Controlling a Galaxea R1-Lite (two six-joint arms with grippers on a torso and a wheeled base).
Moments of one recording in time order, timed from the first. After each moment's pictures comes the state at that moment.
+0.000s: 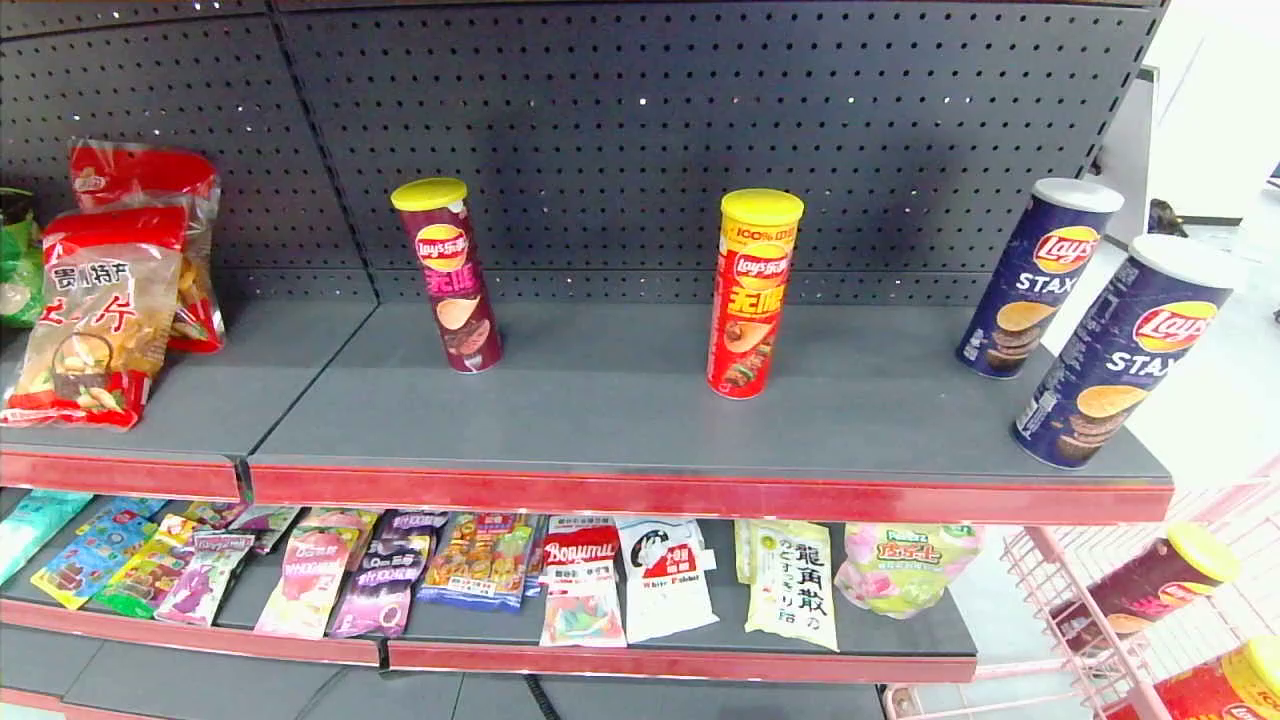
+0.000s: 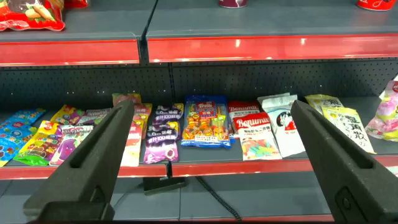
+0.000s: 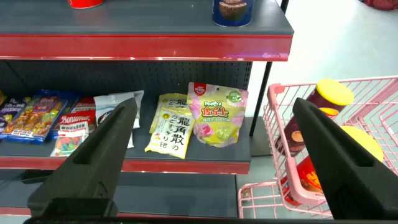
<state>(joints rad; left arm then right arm) 0.00 0.00 0.00 0.00 -0.07 0.02 0.00 0.00 0.00 0.00 -0.01 0.00</state>
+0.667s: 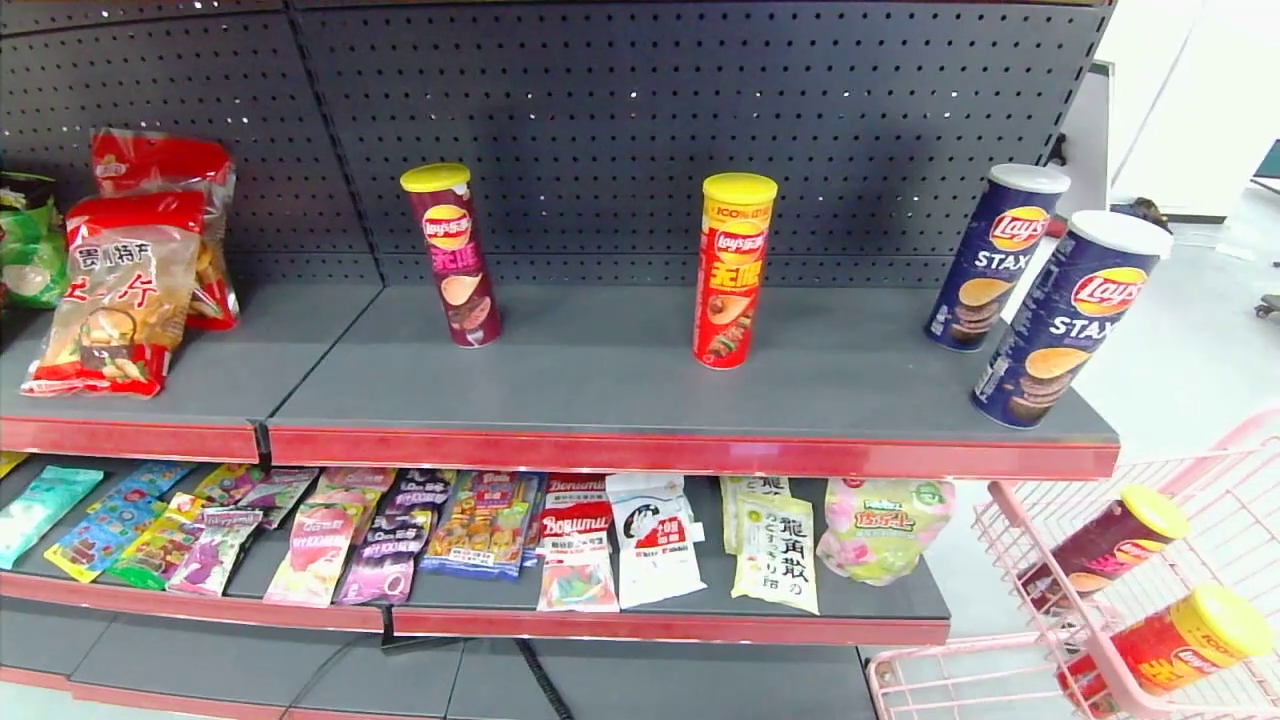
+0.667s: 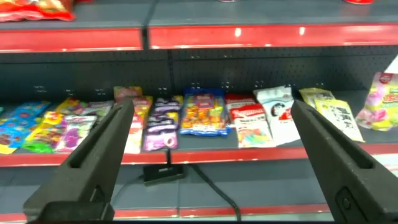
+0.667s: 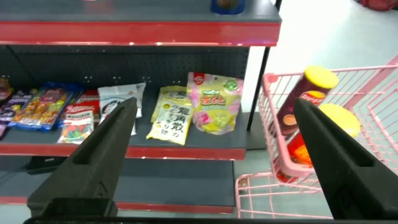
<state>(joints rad) 0.00 0.00 0.00 0.00 -0.07 0.02 0.00 0.00 0.00 0.00 -0.01 0.00</state>
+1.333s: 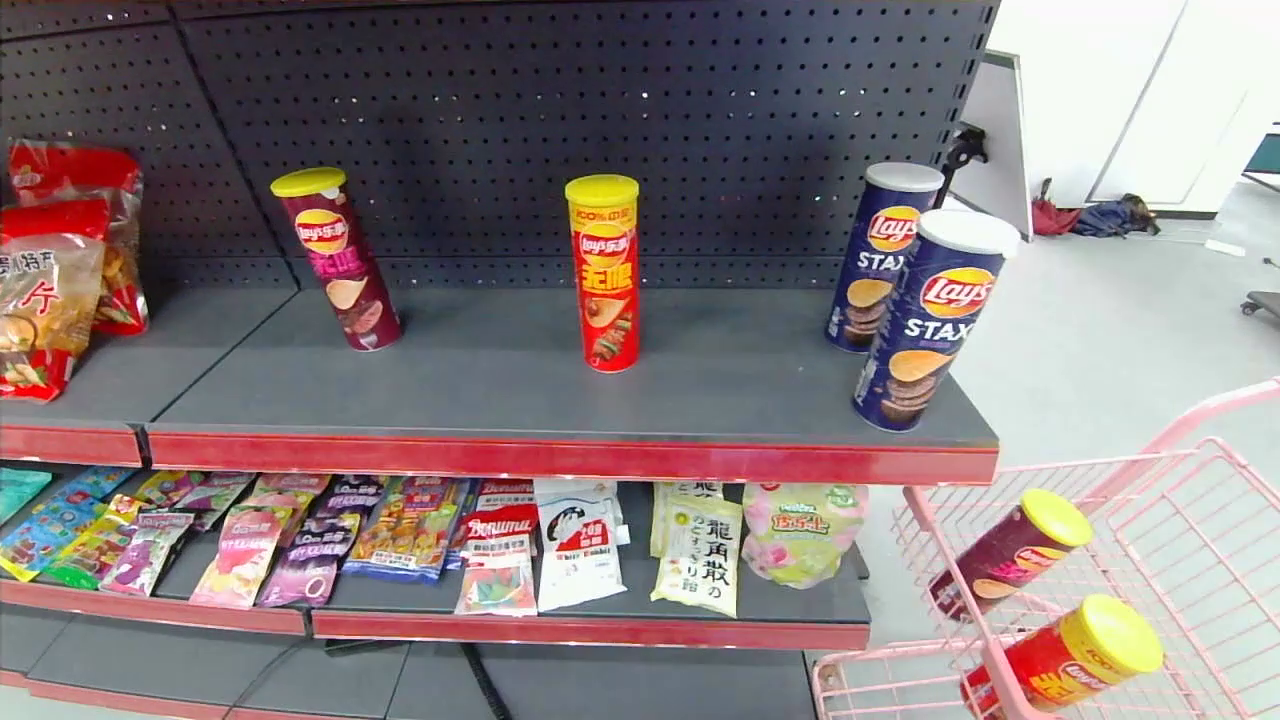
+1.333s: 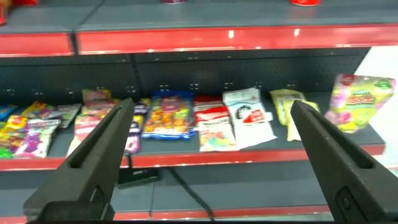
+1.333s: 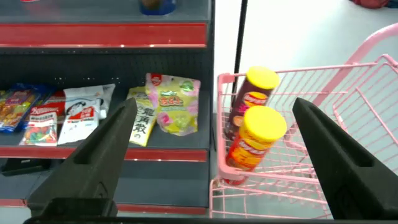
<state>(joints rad) 0.00 0.00 0.00 0.00 -0.07 0.02 0.00 0.00 0.00 0.00 -0.01 0.00</state>
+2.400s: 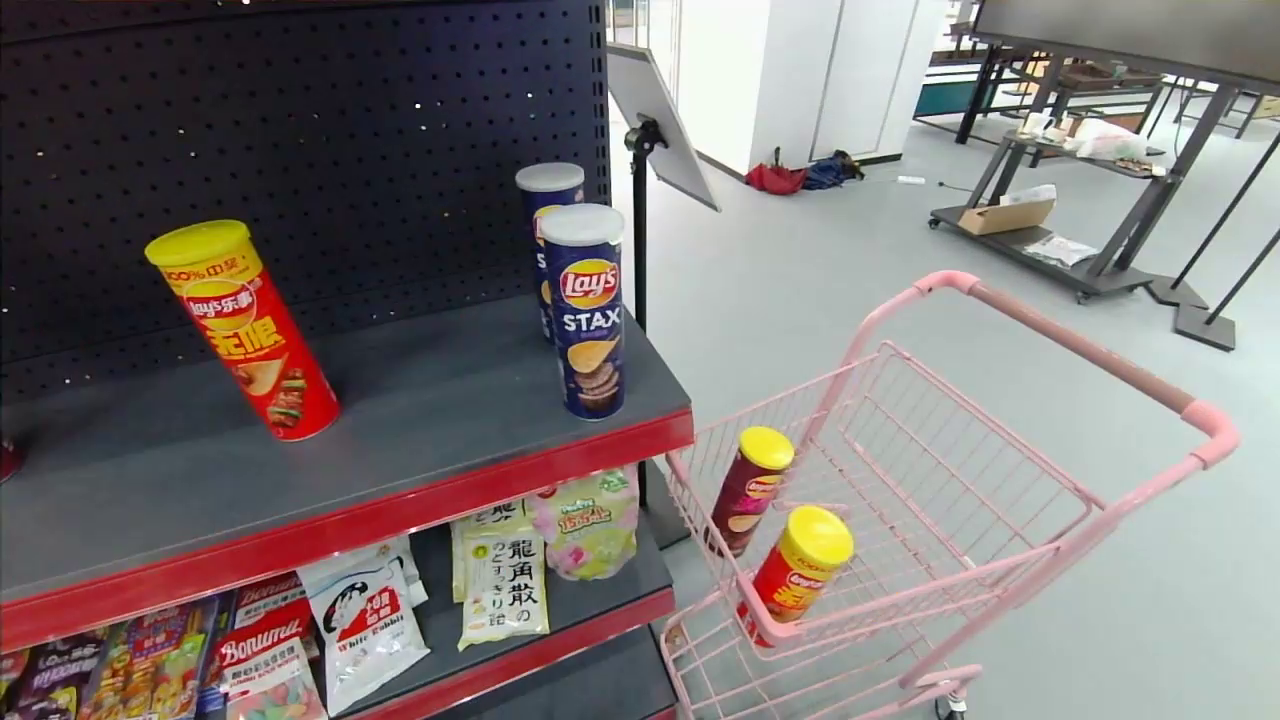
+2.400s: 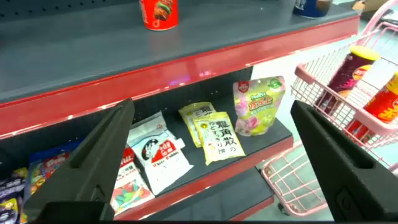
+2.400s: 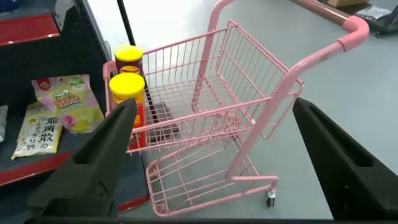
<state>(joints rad) 0.00 0.00 0.00 0.00 -0.07 0.01 0.00 0.00 0.00 0.00 -0.01 0.00</state>
